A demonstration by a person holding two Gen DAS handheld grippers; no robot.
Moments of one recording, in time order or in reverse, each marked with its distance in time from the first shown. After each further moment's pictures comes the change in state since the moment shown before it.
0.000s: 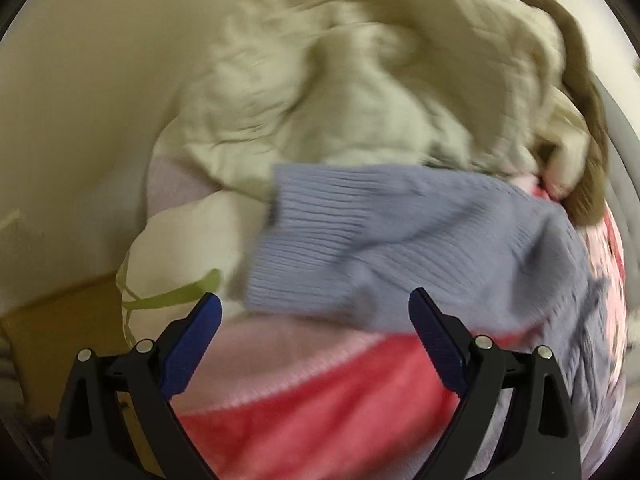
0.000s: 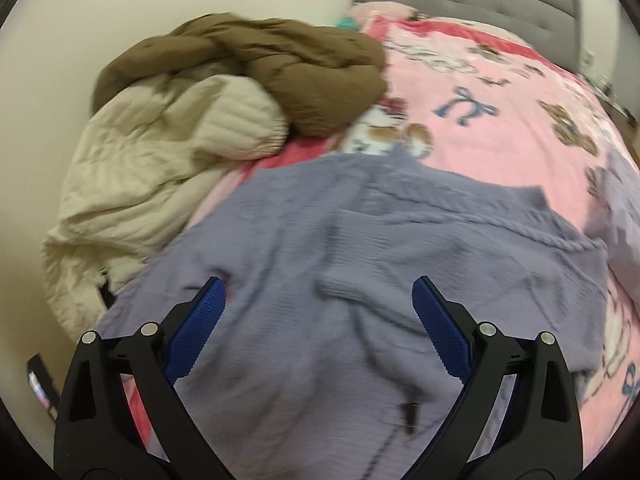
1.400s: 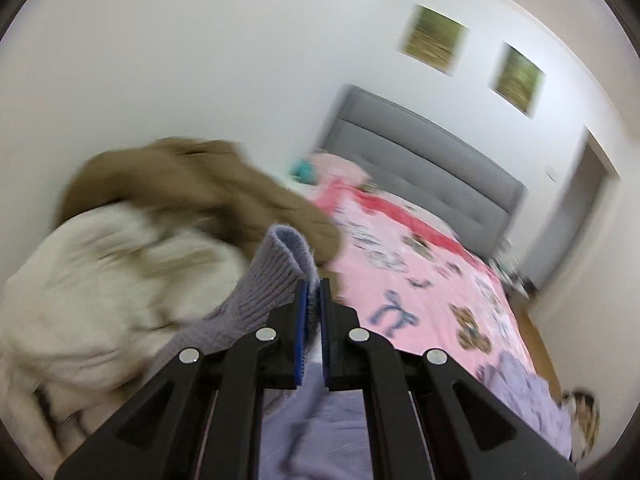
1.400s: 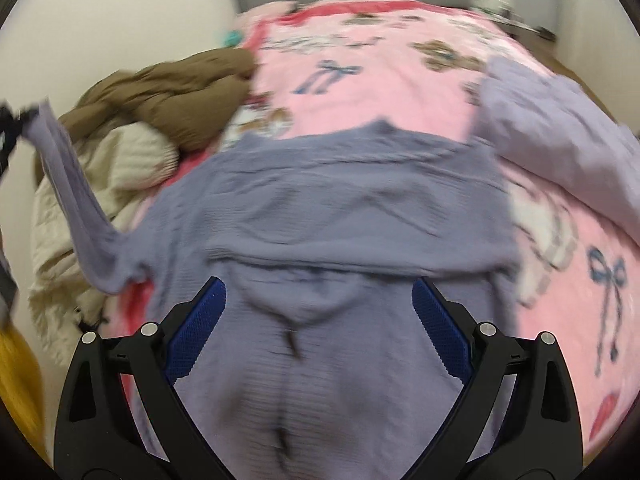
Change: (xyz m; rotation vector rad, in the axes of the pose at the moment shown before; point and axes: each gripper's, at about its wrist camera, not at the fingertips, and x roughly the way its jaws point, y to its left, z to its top) left arm -0.173 -0.402 0.068 0.571 -0.297 -0.652; right arm -0.091 -0.159 -0.089 0.426 -0.002 -0.231
